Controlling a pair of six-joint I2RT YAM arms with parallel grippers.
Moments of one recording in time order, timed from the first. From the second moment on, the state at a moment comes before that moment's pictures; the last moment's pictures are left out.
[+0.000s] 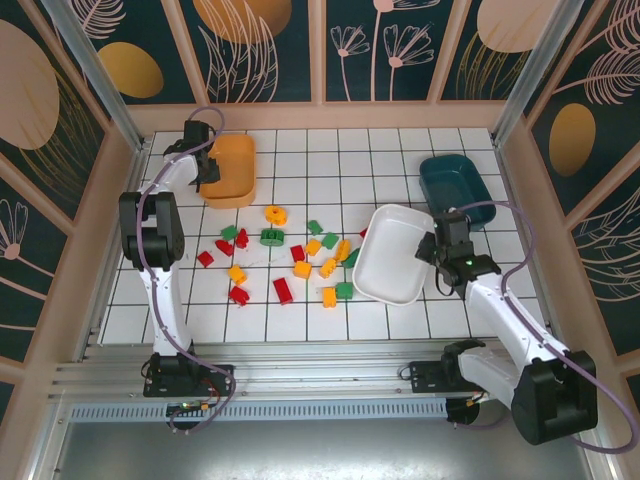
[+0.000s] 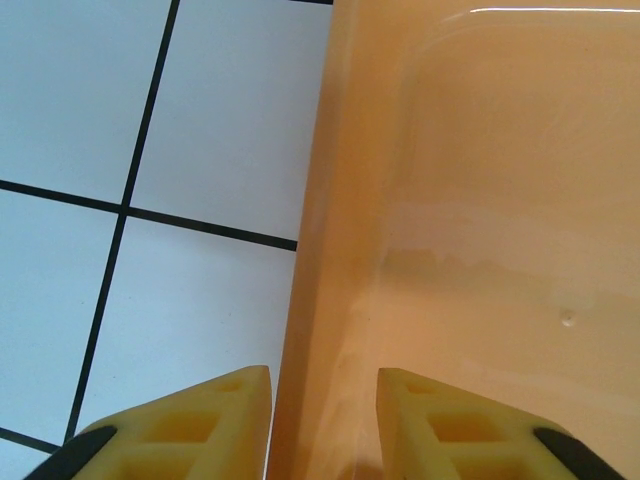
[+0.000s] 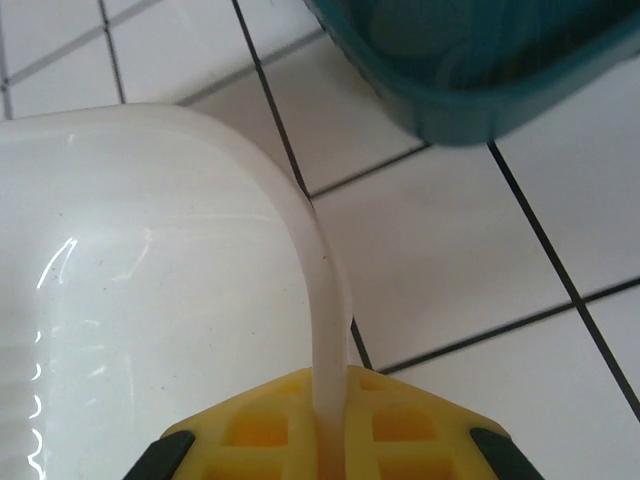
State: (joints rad) left arm -0.01 2.24 1.83 -0.61 -0.22 -0.16; right arm 0.26 1.01 0.64 -0.43 0.17 0.56
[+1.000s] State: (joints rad) left arm -0.12 2.19 1.78 -0.49 -0.01 -0.27; right arm 0.20 2.08 1.57 -0.20 -0.14 0.39
